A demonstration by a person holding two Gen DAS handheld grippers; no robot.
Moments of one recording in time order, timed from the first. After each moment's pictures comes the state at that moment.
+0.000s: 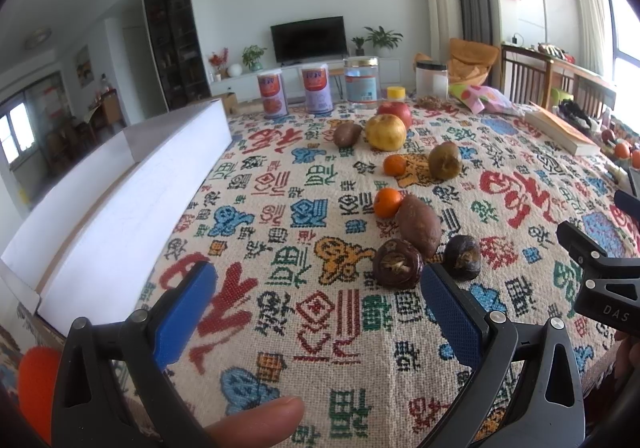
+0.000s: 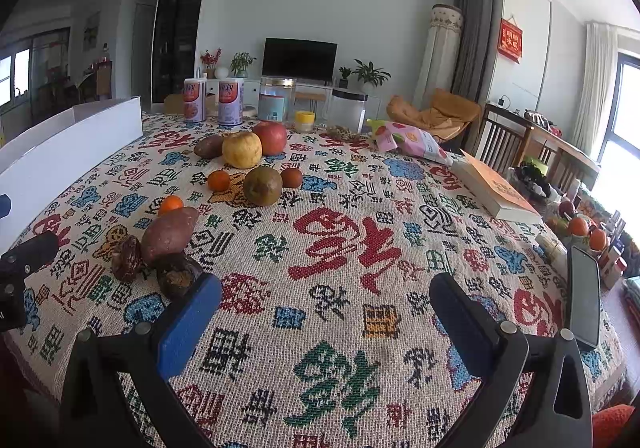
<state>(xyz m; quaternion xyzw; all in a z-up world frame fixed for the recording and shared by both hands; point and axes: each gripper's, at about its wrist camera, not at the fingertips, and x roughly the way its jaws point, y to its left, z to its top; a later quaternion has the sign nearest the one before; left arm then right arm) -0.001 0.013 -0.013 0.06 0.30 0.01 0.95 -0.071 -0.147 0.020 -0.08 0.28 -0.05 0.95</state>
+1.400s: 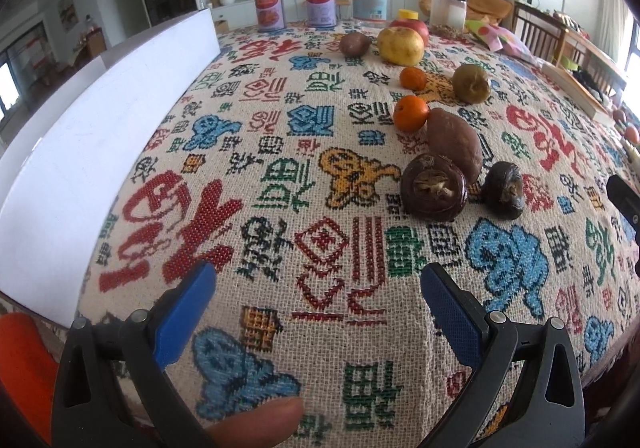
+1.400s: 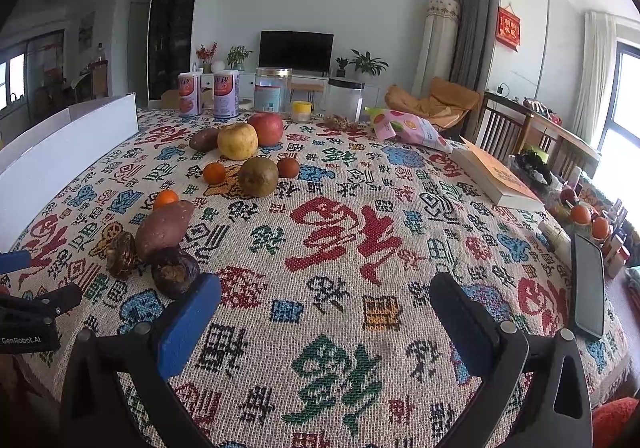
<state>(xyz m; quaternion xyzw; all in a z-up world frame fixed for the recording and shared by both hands) 0.028 0.031 -0.066 0.03 0.44 0.00 0.90 -0.069 -0.153 0.013 -0.06 0.30 -0.05 0.95</state>
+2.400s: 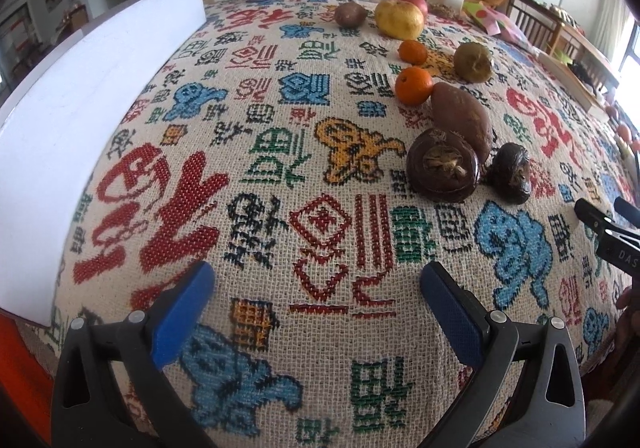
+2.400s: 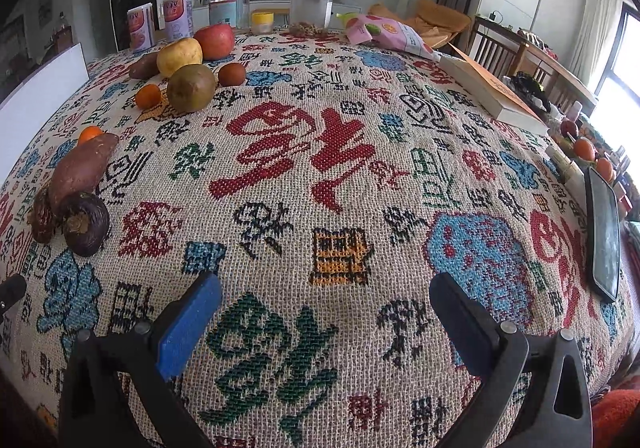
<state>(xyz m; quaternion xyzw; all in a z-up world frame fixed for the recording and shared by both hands) 0.042 0.041 -0.078 0.01 0.48 -0.04 0.88 -0.030 -0.196 -0.038 -0.03 0.43 -0.09 0.90</state>
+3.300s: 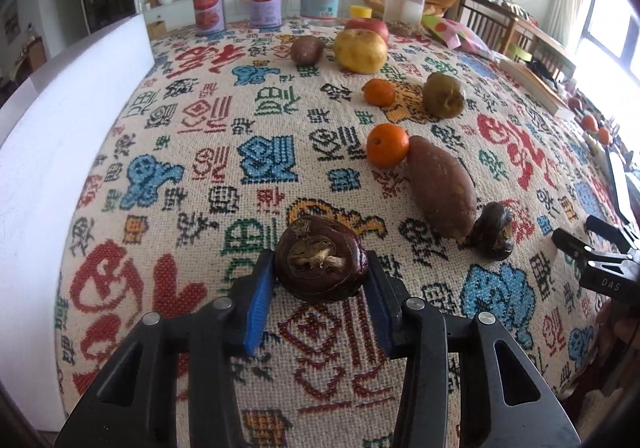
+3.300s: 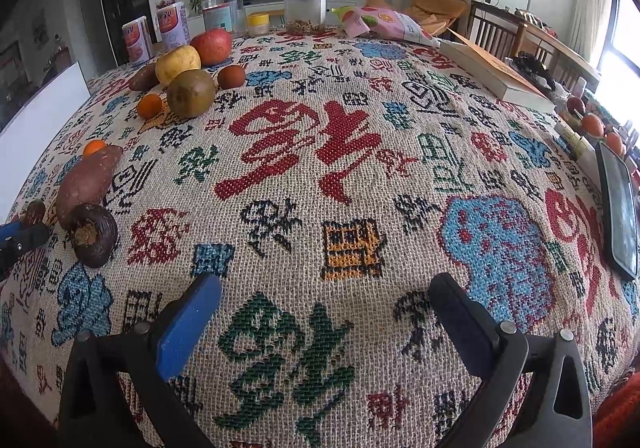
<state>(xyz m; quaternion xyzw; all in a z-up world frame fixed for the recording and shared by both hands) 0.086 0.049 -0.062 0.02 0.45 -0.11 0.89 -0.030 -0.203 -0.042 0.01 0.44 -0.08 0.90</state>
